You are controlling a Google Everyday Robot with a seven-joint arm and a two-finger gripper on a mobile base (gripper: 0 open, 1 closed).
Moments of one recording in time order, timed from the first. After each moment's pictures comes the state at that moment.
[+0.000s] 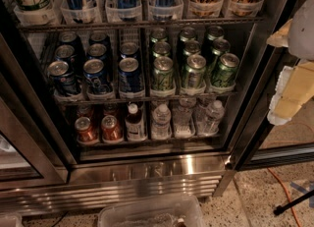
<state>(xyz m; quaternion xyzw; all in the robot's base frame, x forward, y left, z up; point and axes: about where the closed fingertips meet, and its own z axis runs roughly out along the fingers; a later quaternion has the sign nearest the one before) 0.438 -0.217 0.976 -0.60 0.78 -0.03 0.16</state>
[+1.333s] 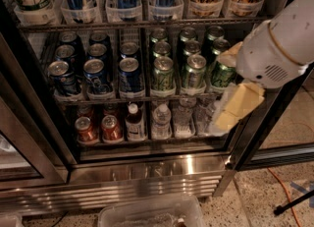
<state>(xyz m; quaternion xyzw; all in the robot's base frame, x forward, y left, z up) 0.443 -0.126 0.939 -0.61 0.75 0.09 0.24</state>
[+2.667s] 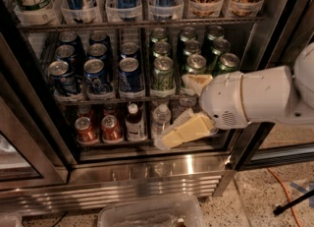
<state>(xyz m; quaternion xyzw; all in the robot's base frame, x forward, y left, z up) 0.439 -0.037 0.902 -0.51 0.71 0.25 0.42</state>
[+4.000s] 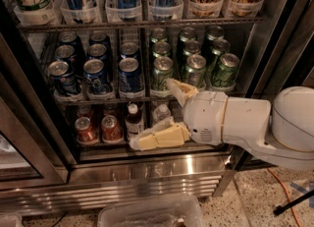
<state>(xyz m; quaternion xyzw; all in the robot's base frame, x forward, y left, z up) 0.439 0.004 0.900 -0.43 0.65 0.32 0.53</state>
